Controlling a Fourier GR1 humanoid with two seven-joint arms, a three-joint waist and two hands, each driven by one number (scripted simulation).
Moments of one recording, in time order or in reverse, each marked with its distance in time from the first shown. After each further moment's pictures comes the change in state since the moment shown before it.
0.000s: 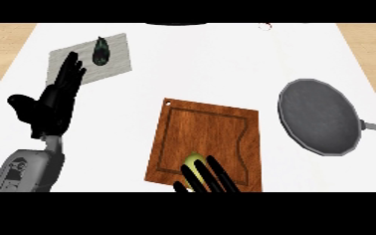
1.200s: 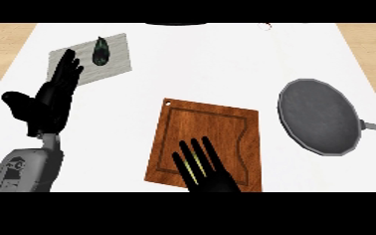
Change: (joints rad) left arm -0.010 -0.049 0.079 -0.015 -0.063 -0.064 0.032; right arm -0.158 0.087 -0.002 0.247 0.161 0.116 0.166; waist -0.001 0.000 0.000
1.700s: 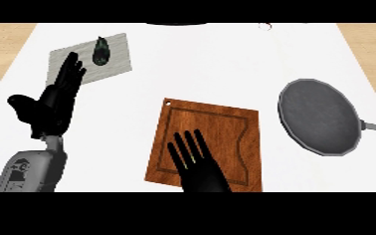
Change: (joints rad) left arm 0.012 -0.032 0.014 0.002 -0.032 -0.019 -0.012; right arm -0.090 0.075 -0.017 0.220 0.010 -0.056 0.051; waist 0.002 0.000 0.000
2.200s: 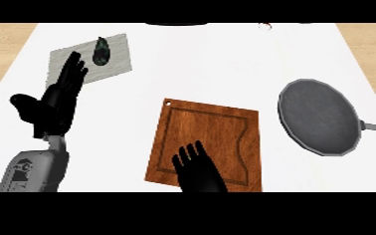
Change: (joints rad) left arm -0.003 -0.026 0.012 -0.012 -0.023 -0.012 0.014; right arm -0.058 0.004 0.010 0.106 -0.058 0.000 -0.011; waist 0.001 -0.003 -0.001
